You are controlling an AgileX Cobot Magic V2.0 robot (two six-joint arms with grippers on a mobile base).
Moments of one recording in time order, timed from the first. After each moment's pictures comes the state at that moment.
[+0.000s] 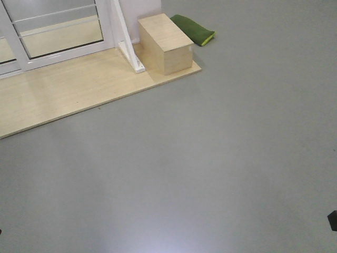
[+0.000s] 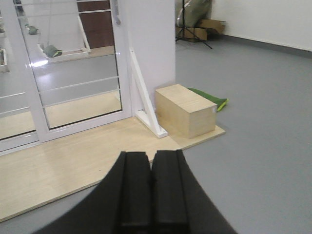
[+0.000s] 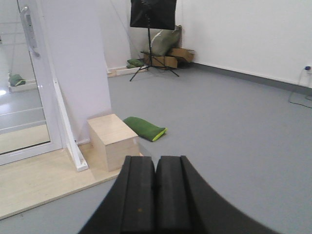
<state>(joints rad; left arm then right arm) -0.04 -0.01 0.03 -0.02 0.19 0.01 -0.08 -0.01 0.03 0.08 0.09 -0.04</state>
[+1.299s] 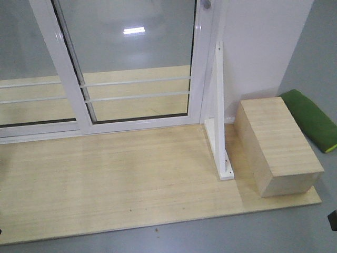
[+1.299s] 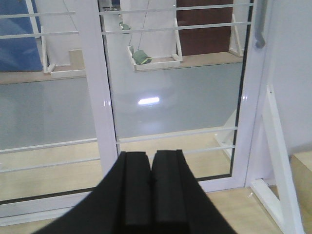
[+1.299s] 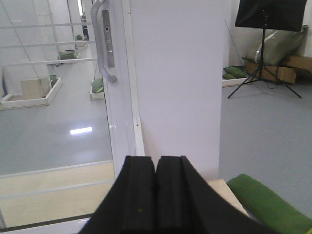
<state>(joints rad) -0.04 -0.01 0.03 -0.02 0.19 0.01 -0.08 -0.01 0.03 0.08 0.09 -0.04</state>
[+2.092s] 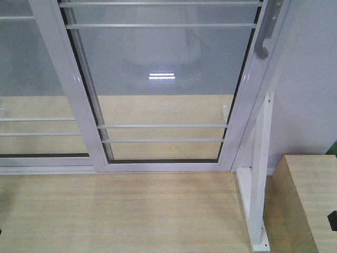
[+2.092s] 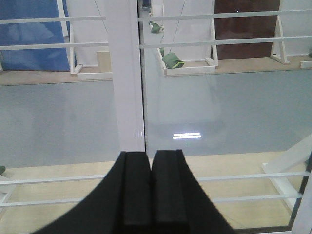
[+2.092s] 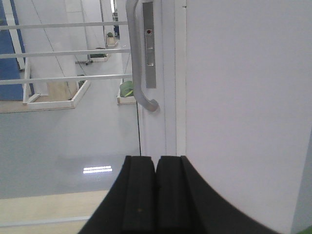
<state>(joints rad) -0.04 -0.01 0.03 -0.02 0.19 0.01 -0.08 -0.01 0.03 0.08 0.09 -0.04</state>
